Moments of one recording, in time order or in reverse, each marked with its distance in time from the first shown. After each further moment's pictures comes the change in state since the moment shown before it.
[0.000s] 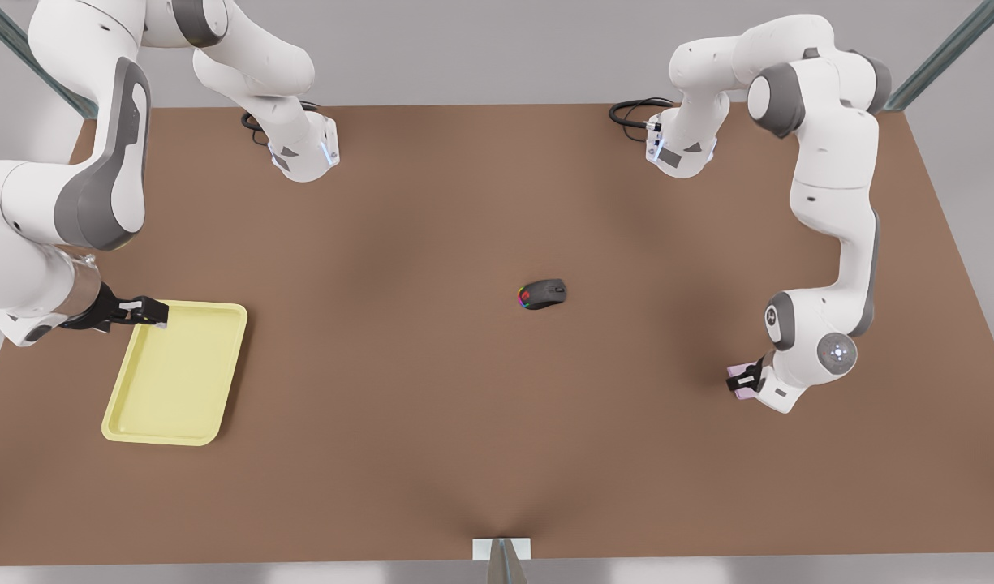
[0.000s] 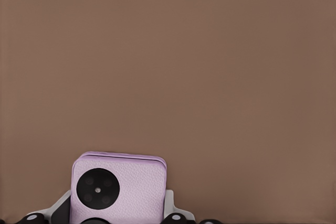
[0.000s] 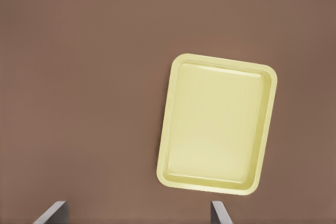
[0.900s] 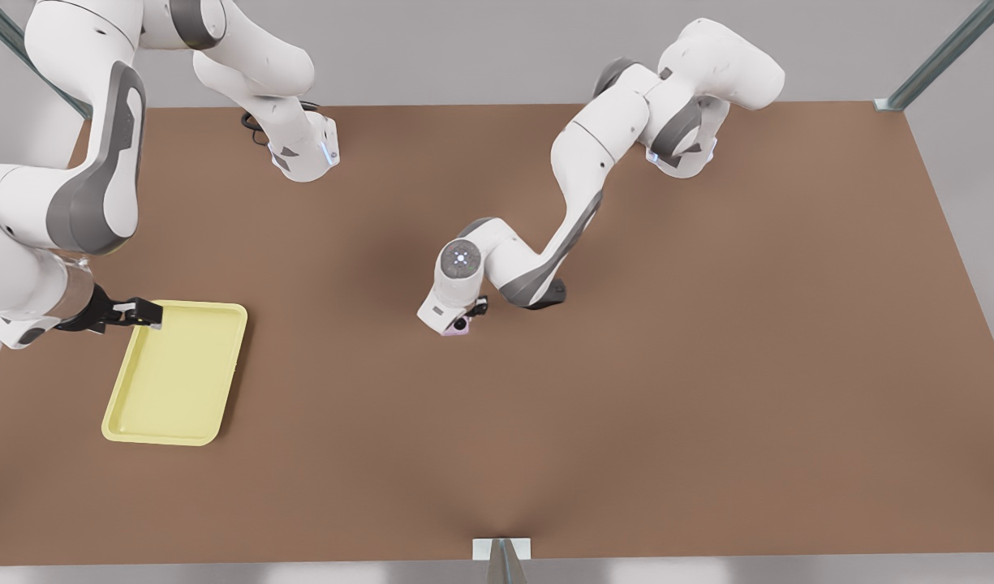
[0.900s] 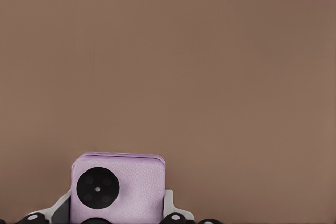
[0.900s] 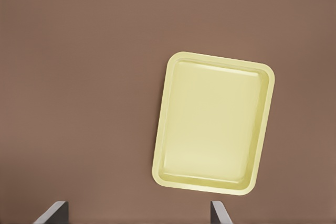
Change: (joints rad) left arm -0.919 0.349 -0.045 0.750 -0.078 -0.254 -0.822; right arm -0.016 0.009 -0.005 0.000 0.001 0.003 -0.026
